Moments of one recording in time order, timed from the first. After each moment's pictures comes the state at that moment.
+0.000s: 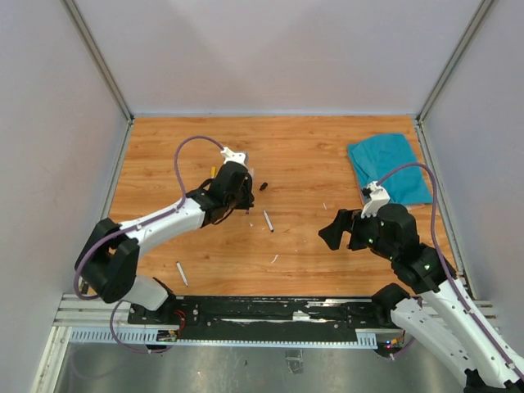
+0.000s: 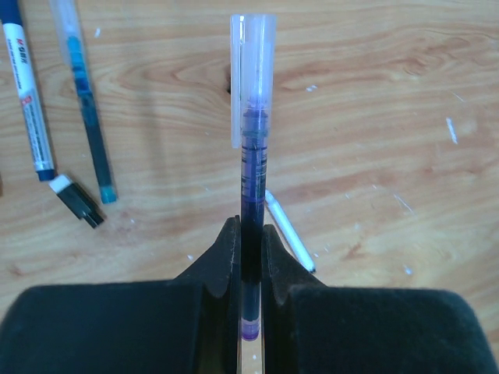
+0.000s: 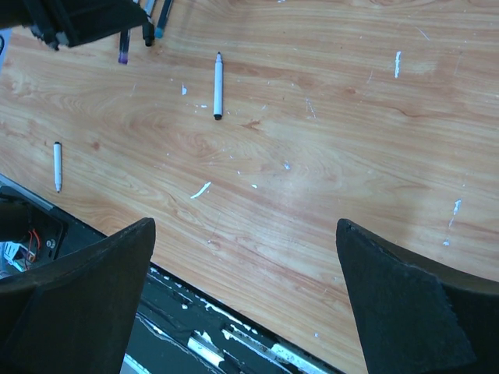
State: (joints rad) left arm -0.68 1.42 0.89 -0.14 -0.20 -0.53; right arm 0.54 0.55 0.67 -0.63 -0.08 0.45
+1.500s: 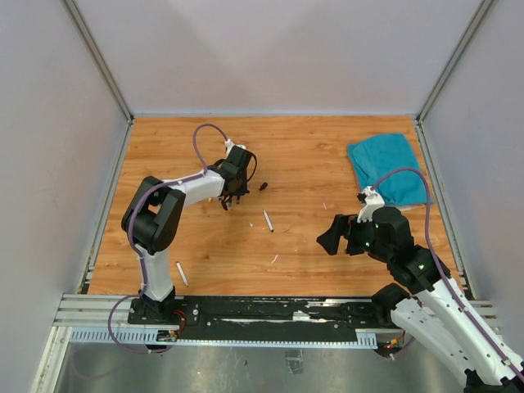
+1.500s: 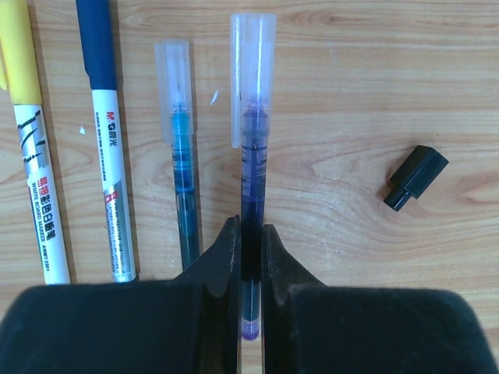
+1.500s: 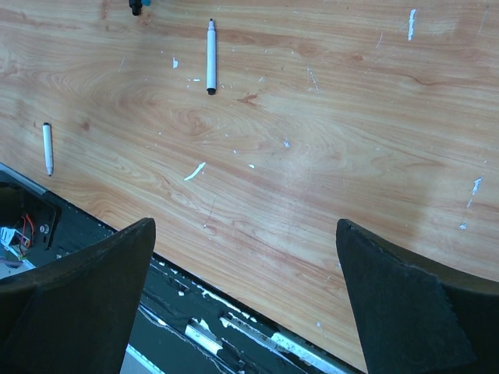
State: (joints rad) left arm -0.51 1.90 1.20 -0.24 -0.27 -0.44; right arm 0.54 0.55 0.61 -0.64 -0.12 0.47
